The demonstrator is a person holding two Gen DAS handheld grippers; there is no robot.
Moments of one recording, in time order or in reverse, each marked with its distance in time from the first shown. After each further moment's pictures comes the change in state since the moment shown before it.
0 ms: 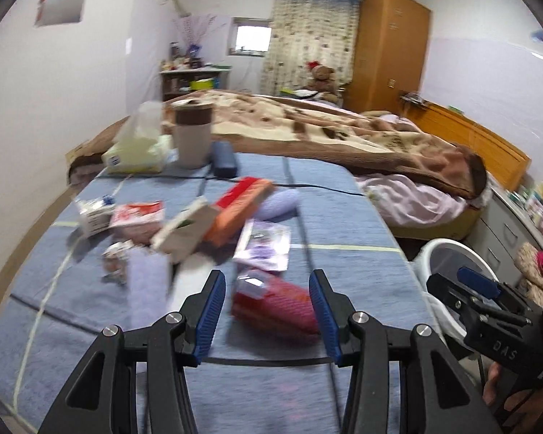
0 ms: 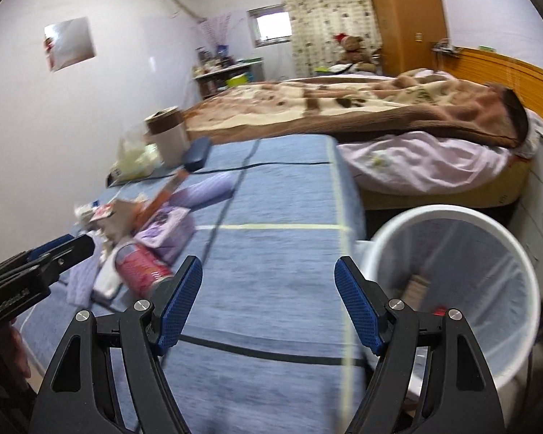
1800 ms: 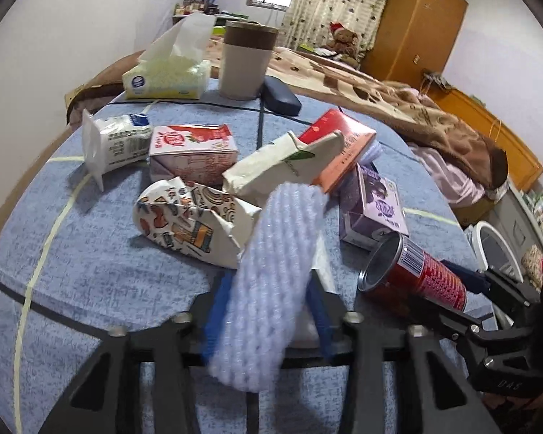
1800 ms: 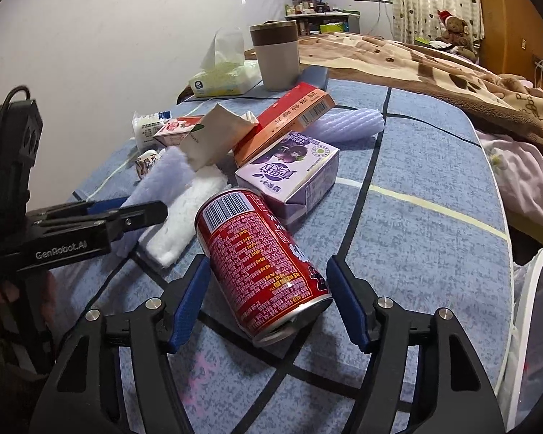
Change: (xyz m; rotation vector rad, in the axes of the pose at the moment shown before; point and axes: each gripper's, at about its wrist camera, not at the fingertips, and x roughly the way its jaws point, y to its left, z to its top) left arm 0.071 0.098 -0.019 -0.067 0.207 -0.040; right arm 0.069 0.086 -0.011 -0.239 0.227 0.215
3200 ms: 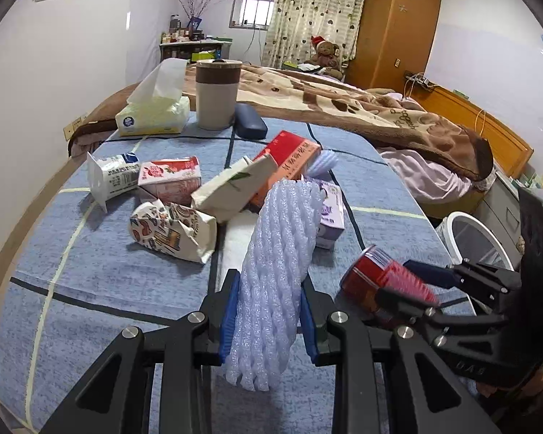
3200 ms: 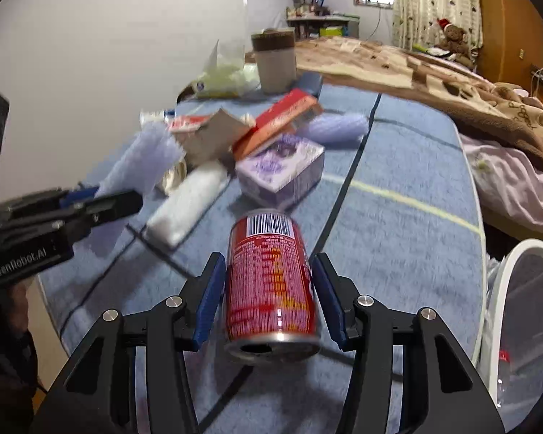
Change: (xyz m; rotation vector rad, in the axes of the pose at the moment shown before) left arm -0.053 -0.045 -0.017 0.072 -0.085 0.012; right arm -0.017 -0.003 -0.011 -0.036 0.025 -0.036
